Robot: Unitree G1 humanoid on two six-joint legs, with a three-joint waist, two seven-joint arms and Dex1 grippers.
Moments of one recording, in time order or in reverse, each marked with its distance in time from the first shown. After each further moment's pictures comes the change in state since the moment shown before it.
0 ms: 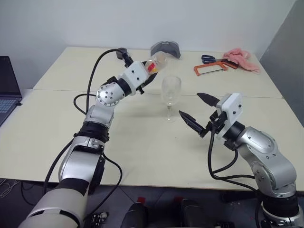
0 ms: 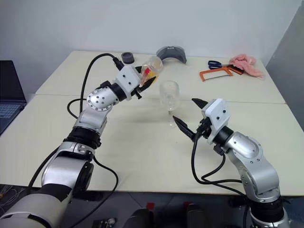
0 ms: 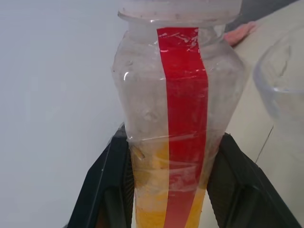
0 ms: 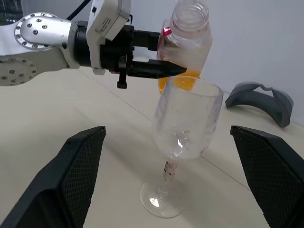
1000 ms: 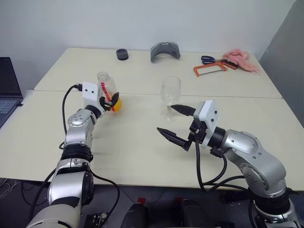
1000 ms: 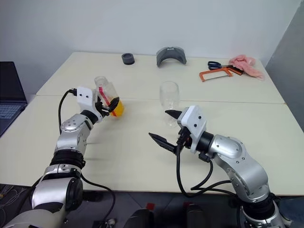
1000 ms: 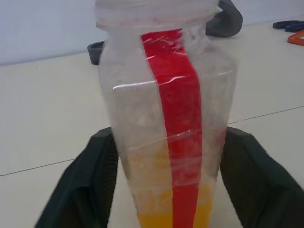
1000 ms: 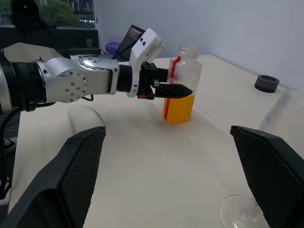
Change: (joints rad) left arm 0.262 0.042 0.331 -0.046 -0.318 0.461 0.053; right arm -0.073 0.025 0.158 -0.064 0.045 0.140 0.075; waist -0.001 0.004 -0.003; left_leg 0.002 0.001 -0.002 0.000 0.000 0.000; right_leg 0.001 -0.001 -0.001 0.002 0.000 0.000
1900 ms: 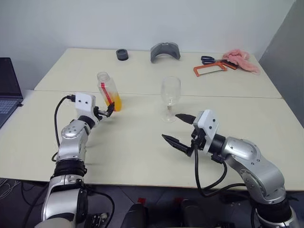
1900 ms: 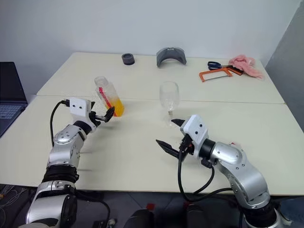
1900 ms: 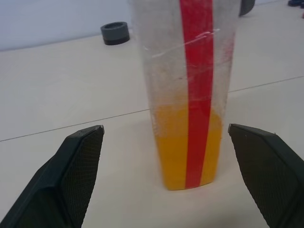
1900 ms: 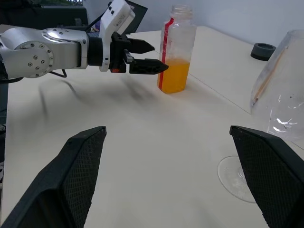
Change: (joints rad) left arm 0.173 0.021 0.010 -0.177 -0.008 0.046 0.024; right arm 0.091 -0.009 0.008 0.010 -0.079 -0.003 0.026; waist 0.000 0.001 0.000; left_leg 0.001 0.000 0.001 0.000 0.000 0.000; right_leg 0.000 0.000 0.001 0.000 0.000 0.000
